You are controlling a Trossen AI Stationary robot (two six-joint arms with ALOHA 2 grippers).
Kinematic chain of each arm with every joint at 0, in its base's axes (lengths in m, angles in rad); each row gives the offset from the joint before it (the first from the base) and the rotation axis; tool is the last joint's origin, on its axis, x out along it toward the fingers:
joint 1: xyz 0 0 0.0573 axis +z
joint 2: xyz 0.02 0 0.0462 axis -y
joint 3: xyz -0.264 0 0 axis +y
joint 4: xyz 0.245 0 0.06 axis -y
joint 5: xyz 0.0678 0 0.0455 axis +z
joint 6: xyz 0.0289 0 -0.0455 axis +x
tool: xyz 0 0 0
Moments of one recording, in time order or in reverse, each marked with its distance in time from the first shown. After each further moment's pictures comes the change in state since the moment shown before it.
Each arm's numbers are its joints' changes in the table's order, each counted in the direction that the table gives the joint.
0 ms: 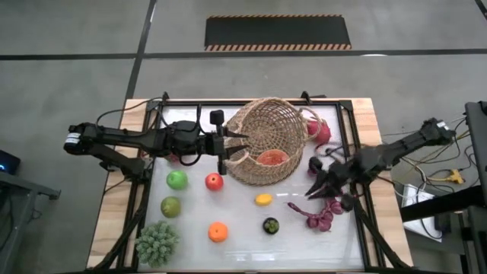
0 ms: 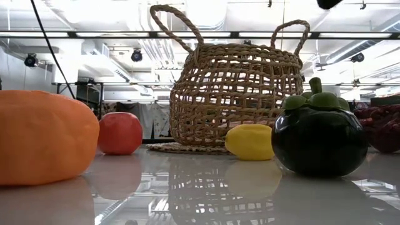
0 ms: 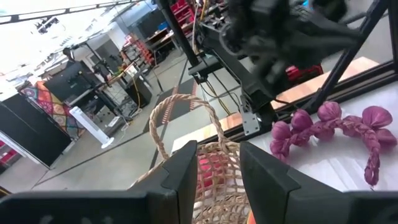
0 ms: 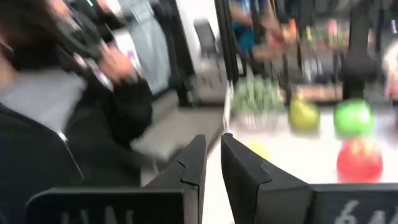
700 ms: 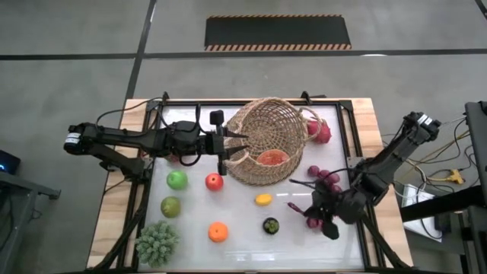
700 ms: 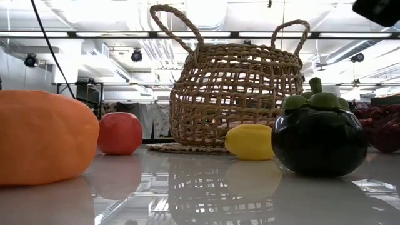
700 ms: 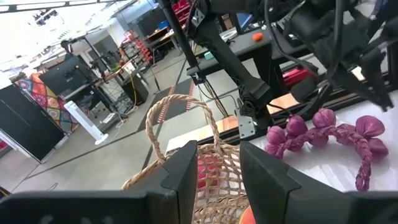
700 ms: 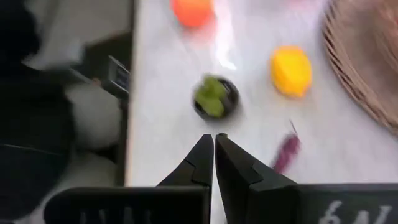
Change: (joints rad) left arm -0.005 0.002 -0.003 -0.001 0.000 -0.053; right arm 0.353 -0.373 -0.384 -0.764 -0.460 0.600
